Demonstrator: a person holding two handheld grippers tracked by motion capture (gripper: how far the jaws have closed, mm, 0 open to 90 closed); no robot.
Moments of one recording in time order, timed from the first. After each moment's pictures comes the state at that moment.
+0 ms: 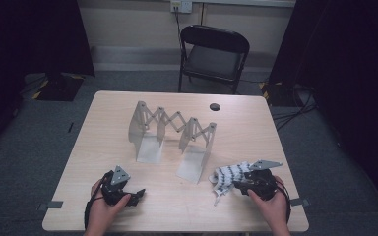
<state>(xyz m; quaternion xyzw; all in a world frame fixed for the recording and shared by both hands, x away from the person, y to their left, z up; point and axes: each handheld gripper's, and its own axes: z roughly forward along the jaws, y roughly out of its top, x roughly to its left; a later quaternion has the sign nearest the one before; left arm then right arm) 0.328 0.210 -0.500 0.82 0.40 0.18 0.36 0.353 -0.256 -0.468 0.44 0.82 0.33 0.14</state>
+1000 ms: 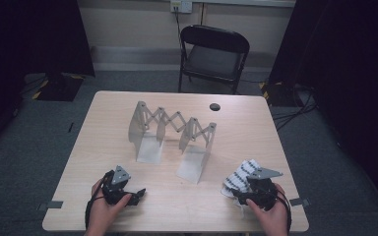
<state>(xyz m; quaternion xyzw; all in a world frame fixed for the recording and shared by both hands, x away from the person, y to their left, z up) 0.329 0.208 -0.501 0.82 0.40 0.18 0.36 0.325 -0.248 -0.464 0.42 0.83 0.33 0.17</state>
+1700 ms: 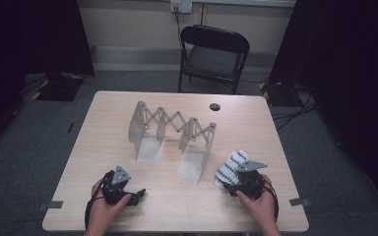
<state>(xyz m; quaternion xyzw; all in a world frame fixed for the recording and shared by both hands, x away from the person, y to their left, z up) 0.329 0.209 -0.500 0.83 0.40 0.18 0.36 0.362 -0.228 -0.486 0.39 0.84 0.33 0.16</state>
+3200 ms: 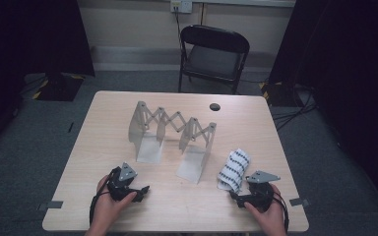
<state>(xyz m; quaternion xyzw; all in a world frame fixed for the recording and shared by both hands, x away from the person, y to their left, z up) 0.339 0.190 -0.491 0.83 0.39 0.18 0.35 0.334 -0.256 -0.499 0.40 0.83 0.36 0.17</state>
